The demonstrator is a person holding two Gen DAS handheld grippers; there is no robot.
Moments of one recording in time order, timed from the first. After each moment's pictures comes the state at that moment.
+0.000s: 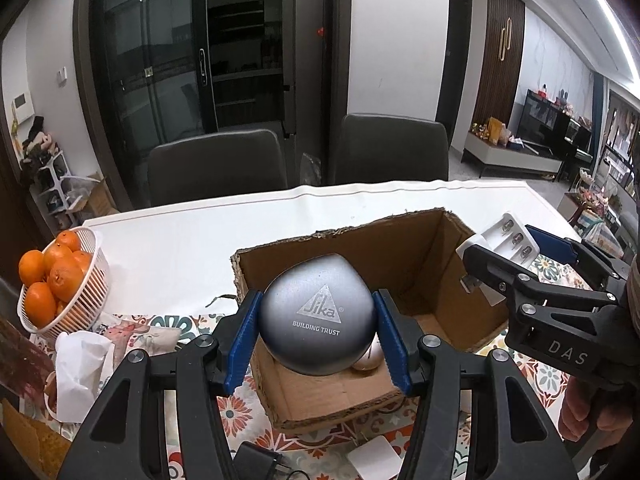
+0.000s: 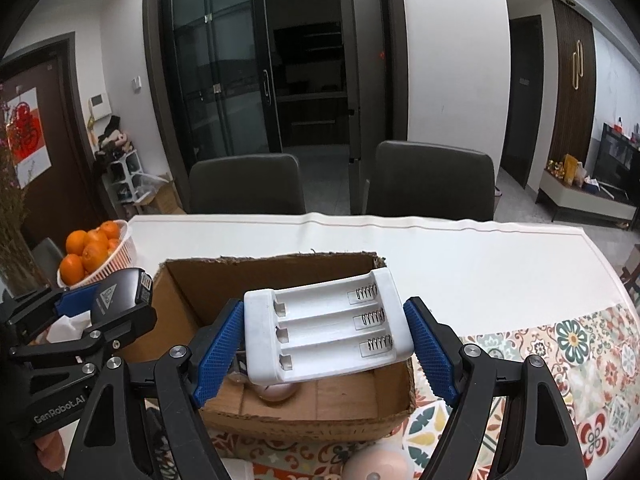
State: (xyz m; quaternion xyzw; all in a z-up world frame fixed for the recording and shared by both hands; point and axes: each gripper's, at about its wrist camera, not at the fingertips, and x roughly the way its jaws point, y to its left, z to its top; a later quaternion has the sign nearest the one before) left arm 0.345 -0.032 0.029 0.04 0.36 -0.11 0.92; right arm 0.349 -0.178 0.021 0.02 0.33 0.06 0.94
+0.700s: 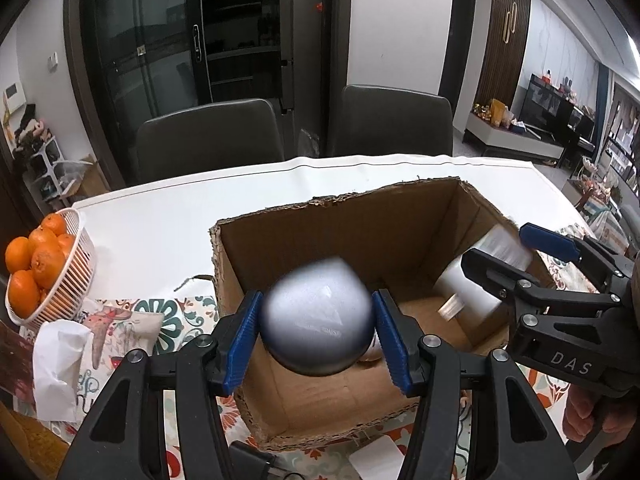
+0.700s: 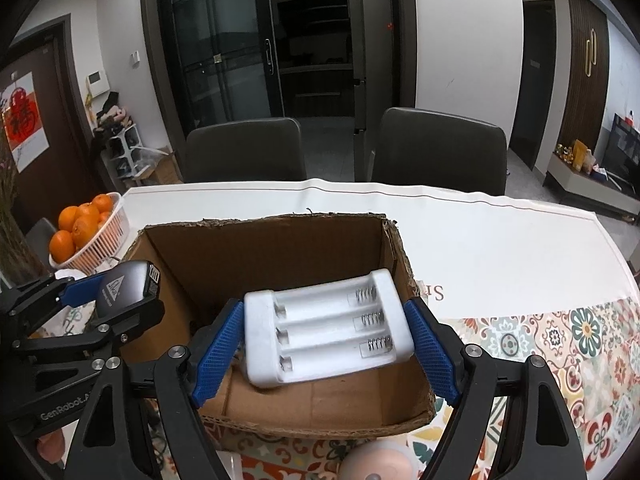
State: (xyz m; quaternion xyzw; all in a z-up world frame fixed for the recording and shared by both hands) left arm 0.360 -0.038 -0.001 0.04 0.40 -0.11 0.91; right arm 0.365 -0.180 -0.008 0.01 0.37 0.07 0.93
